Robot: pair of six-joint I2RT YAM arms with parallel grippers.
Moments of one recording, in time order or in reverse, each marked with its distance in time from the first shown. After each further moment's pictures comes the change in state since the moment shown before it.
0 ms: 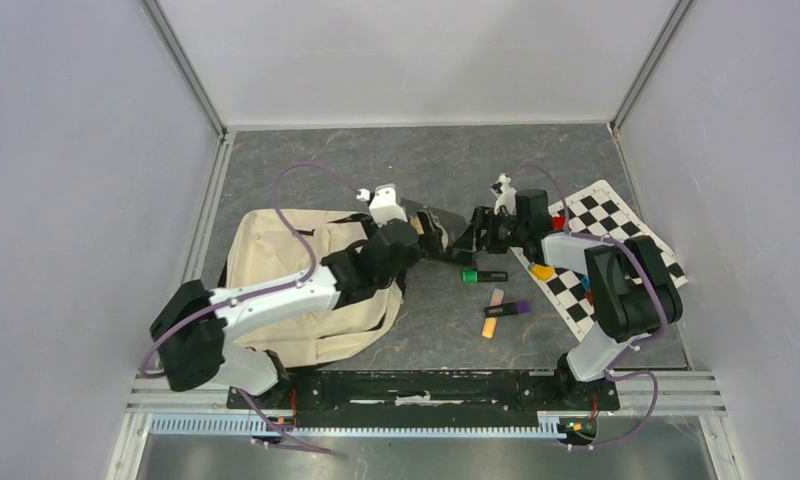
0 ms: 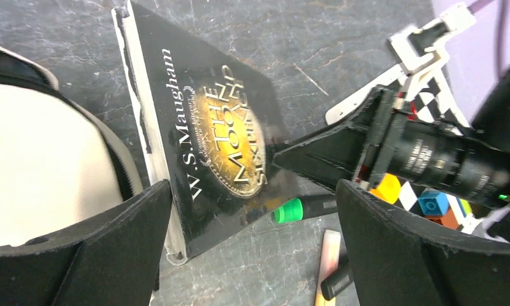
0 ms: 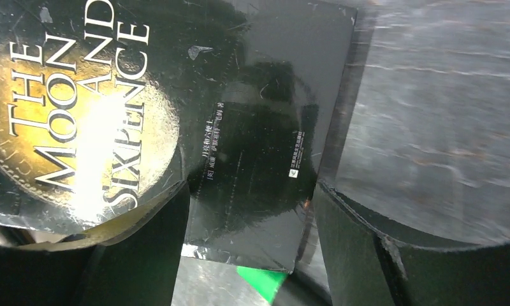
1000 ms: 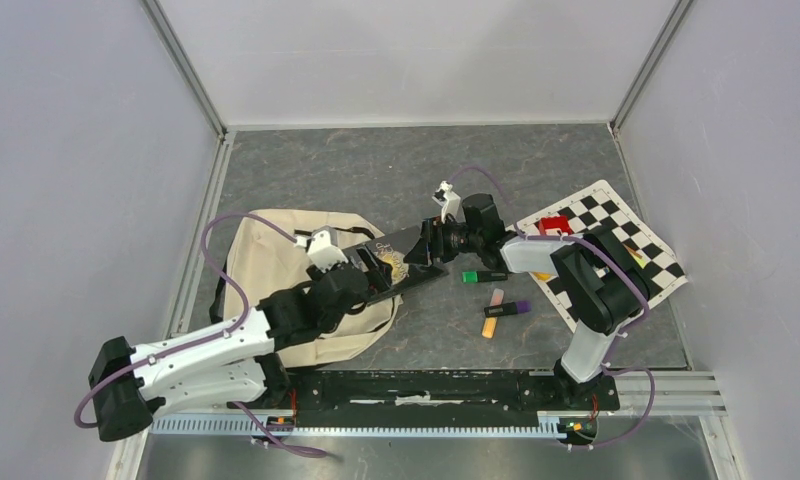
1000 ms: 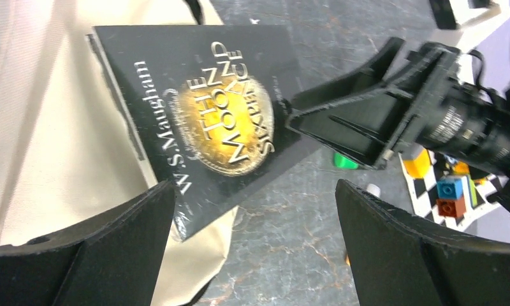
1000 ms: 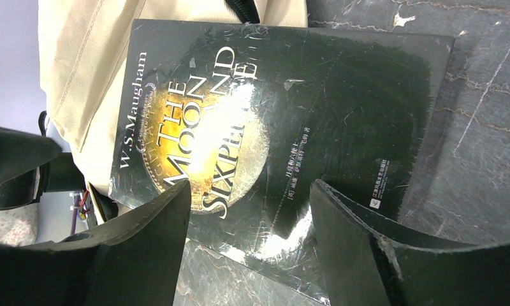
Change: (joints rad) left arm -0.077 -0.536 -0.327 -0.350 -0.129 -0.303; right arm 0.329 0.106 0.081 0.193 -0.037 0.082
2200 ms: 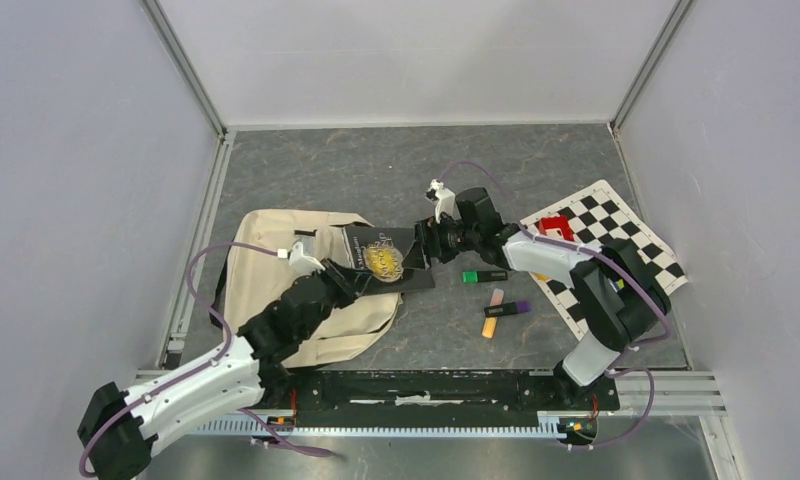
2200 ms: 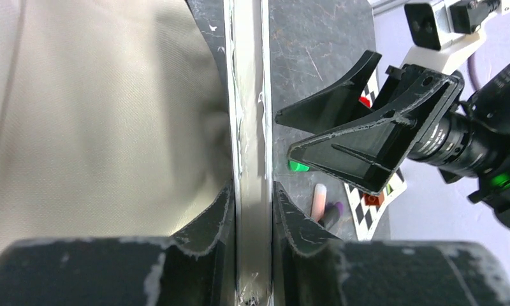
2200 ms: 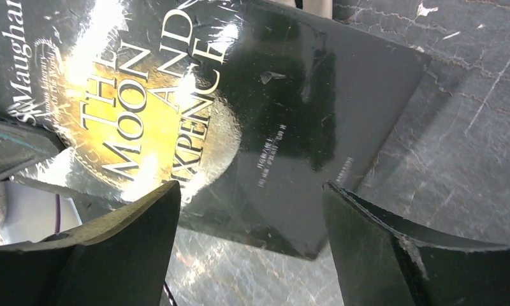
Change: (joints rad) left arm 0.223 -0.219 -0.346 0.426 0.281 0.020; right arm 0.041 -0.098 0.072 -0.237 0.060 -0.095
